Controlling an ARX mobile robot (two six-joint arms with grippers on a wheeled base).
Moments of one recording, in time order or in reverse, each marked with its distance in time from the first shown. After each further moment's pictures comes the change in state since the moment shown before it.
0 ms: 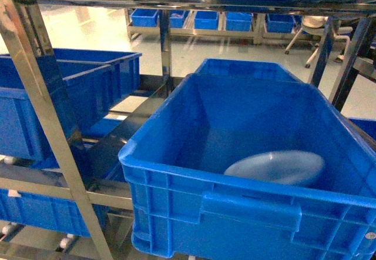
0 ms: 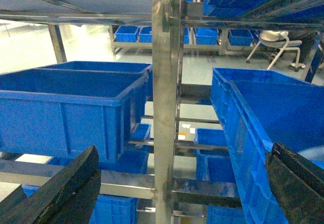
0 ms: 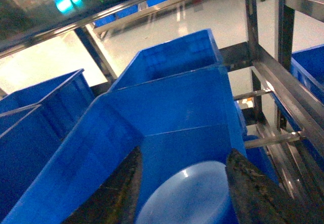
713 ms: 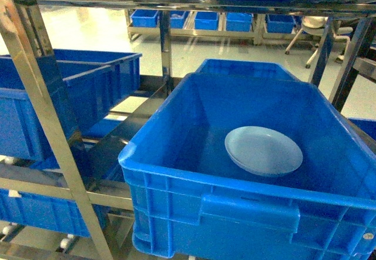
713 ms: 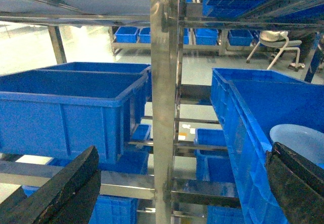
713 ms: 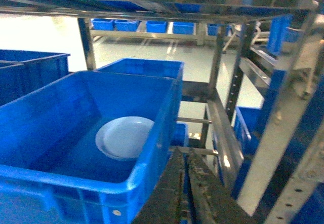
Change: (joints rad) left arm 0.001 0.000 0.000 0.001 0.000 0.000; right arm -0.248 -1.300 -0.423 -0.722 -0.233 -0.442
